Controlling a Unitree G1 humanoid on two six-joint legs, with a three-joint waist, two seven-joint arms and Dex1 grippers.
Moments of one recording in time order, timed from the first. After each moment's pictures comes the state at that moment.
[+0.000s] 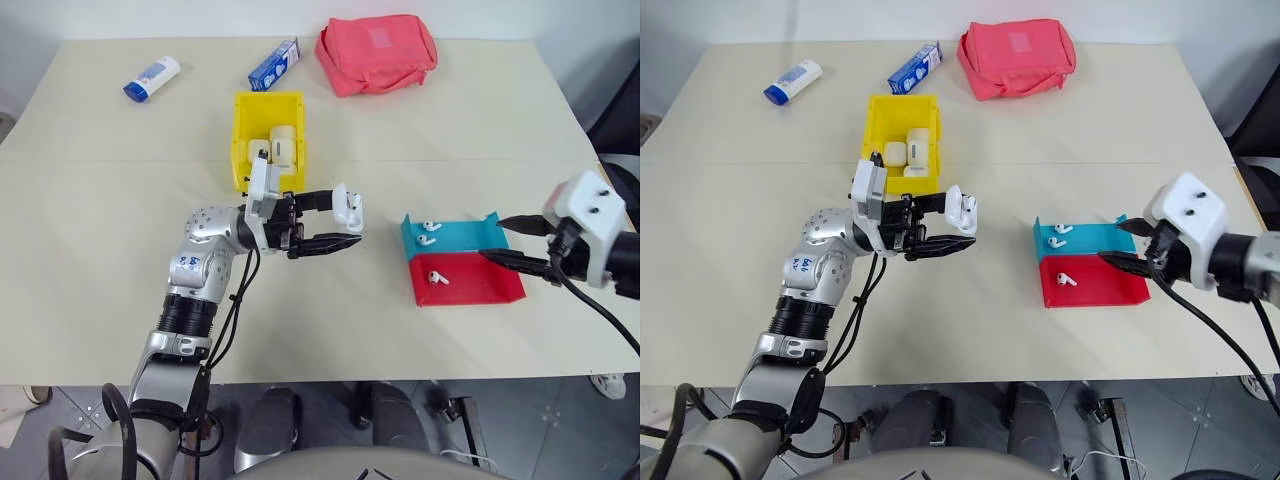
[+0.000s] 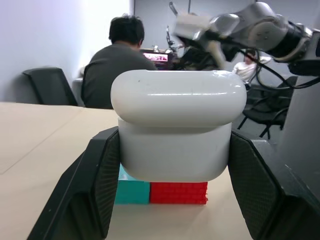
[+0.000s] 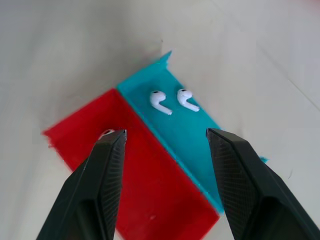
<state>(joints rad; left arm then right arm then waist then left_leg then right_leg) -0.61 0.26 -0.04 0.22 -0.49 0.15 -1.25 -0.26 -1.21 -0.12 -0.34 0.56 0.71 0.89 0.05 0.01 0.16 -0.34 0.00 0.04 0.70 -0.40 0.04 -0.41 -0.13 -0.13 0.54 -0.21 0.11</state>
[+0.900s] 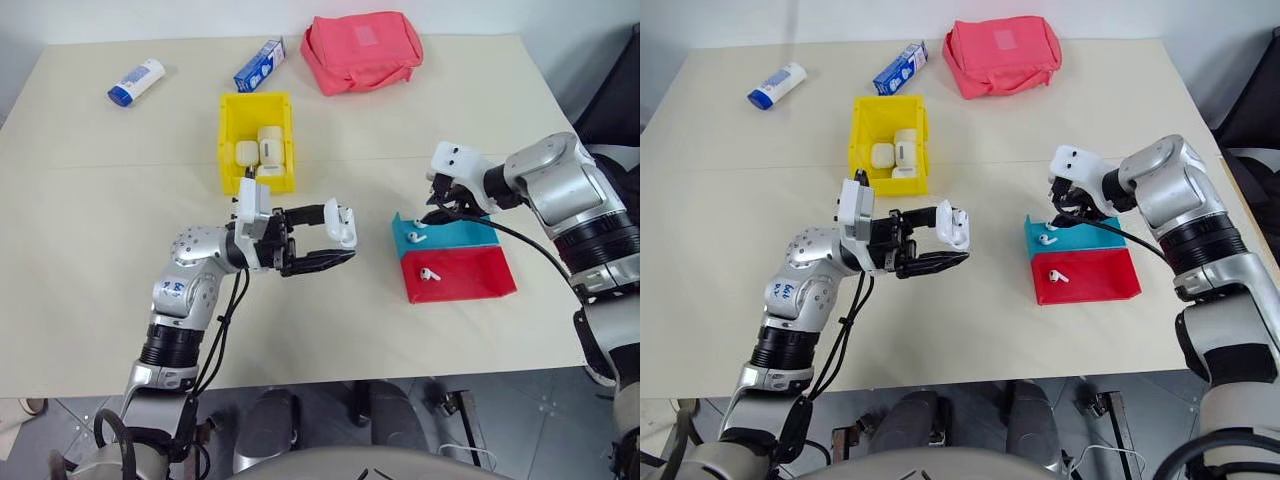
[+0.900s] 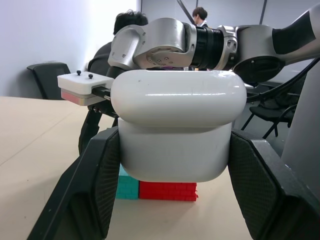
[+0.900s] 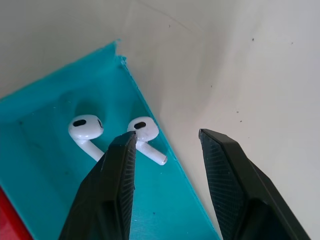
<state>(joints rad) -0.46 0.31 -0.04 0.00 -0.51 0.22 -1.15 -1.04 -0.76 0.50 0.54 -0.06 0.52 1.22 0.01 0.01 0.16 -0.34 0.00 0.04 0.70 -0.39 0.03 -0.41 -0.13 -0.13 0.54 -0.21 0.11</state>
